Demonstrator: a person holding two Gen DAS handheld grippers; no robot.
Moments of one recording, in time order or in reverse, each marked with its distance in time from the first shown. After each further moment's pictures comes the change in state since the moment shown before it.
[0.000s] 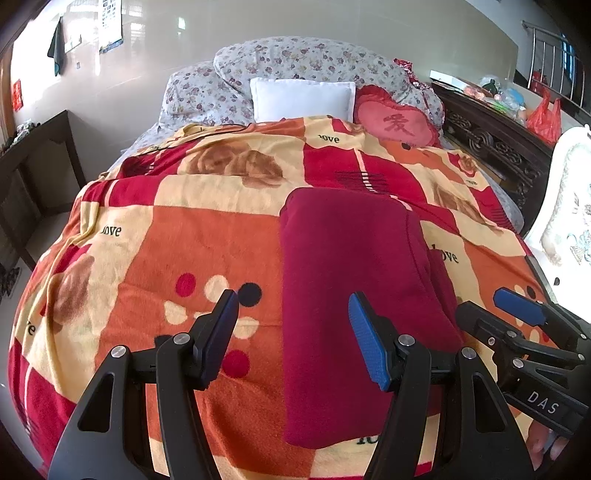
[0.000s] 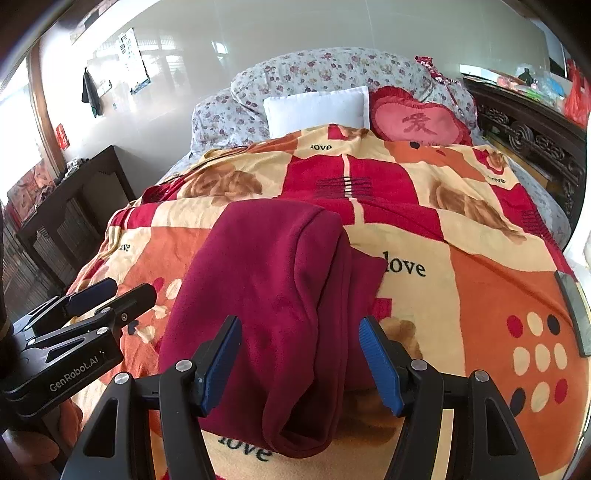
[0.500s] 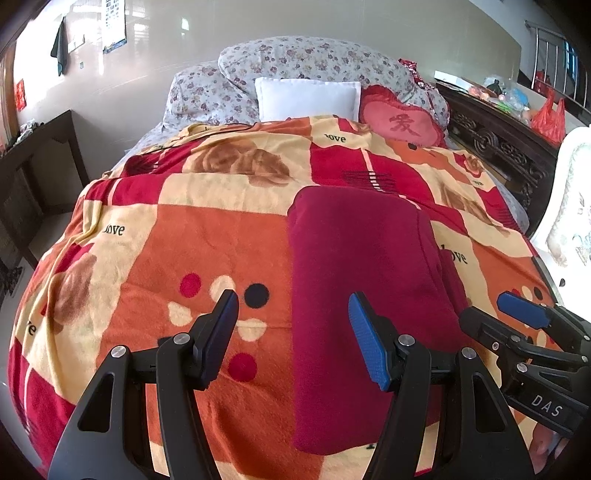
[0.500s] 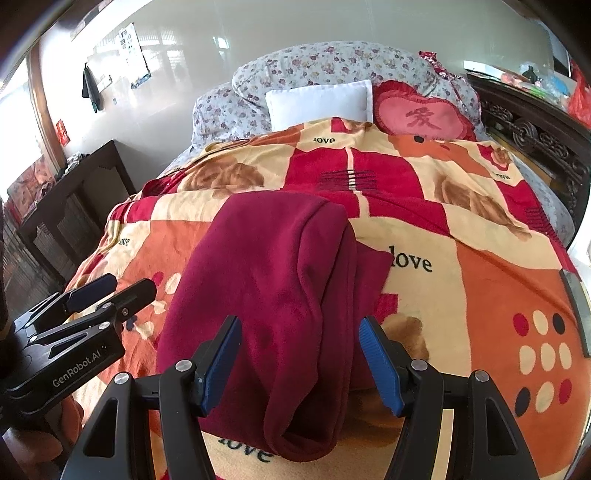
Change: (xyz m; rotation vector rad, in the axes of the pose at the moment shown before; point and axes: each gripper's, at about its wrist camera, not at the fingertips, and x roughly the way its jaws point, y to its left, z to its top) left arm 0.008 0.006 -0.003 -0.010 -0.004 0.017; right arm 0.010 0.002 -0.001 -0.005 0.024 0.005
